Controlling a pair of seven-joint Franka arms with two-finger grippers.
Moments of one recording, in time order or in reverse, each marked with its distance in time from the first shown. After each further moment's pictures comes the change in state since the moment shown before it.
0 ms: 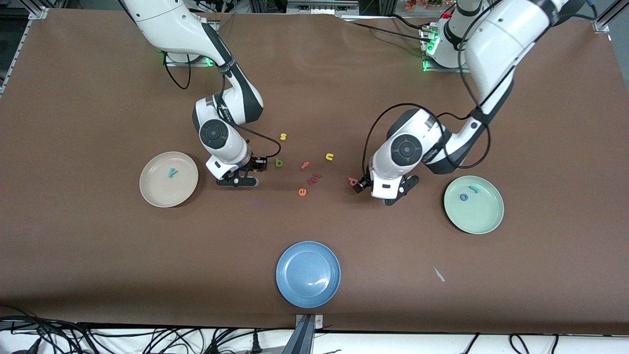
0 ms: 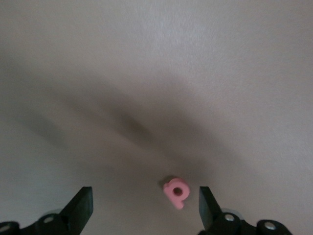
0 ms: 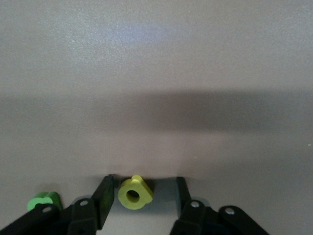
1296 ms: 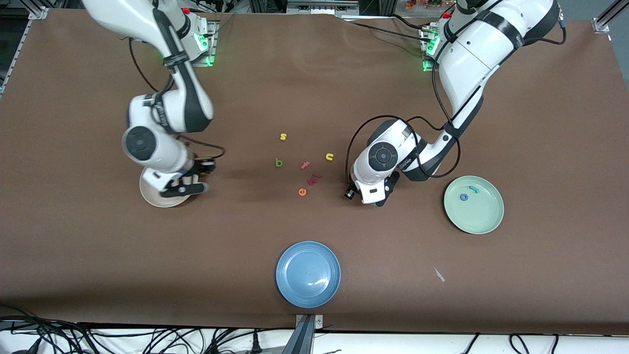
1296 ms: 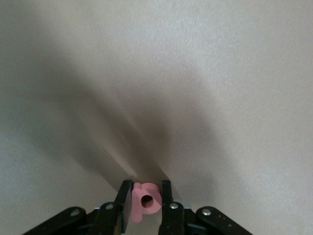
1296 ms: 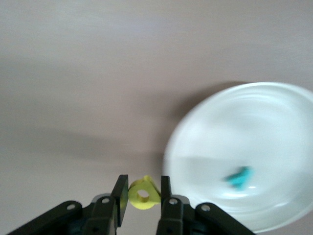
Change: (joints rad) left arm -0.110 0.112 0.070 0.100 0.000 0.064 -0.305; right arm -0.017 -0.137 -0.313 0.024 -0.001 -0.300 -0.499
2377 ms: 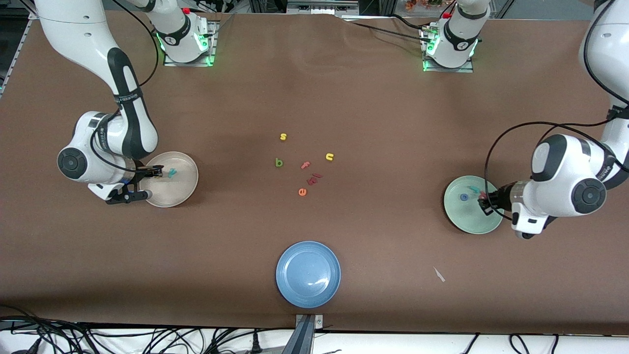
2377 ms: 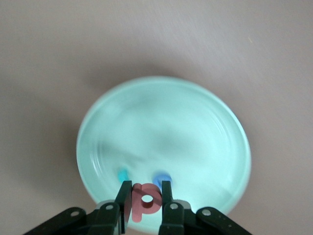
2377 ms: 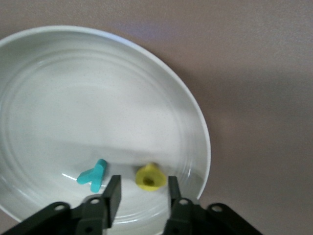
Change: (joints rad) left arm 0.739 -0.104 -0.163 0.007 0.116 -0.354 0.954; right arm -0.218 0.102 -0.015 -0.026 0.022 0.037 -0.218
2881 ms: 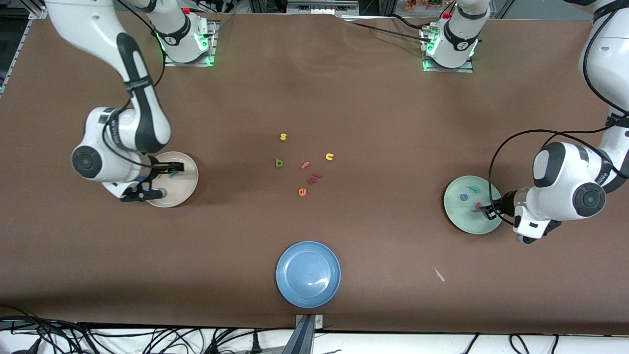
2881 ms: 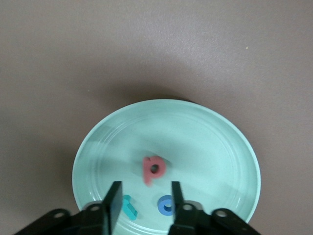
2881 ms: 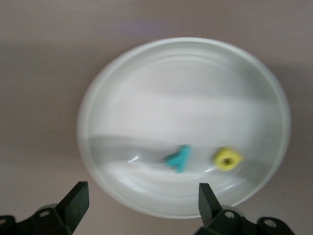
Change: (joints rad) left arm -0.010 0.018 0.021 0.009 0.005 0.041 0.096; right arm 0.120 -0.080 0.031 0.032 0.010 -0.122 0.250
